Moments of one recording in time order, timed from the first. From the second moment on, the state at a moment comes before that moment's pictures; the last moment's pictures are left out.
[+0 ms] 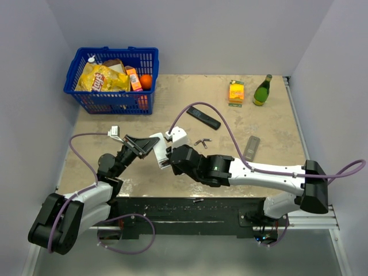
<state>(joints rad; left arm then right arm) -0.30 1.05 0.08 1.16 0.38 -1.40 1.28 1.41 1.14 -0.35 0.50 0.49</state>
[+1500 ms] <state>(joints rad) -0.30 1.00 0.02 1.14 0.27 -1.35 1.23 1.57 1.24 -0.38 0.26 0.48</state>
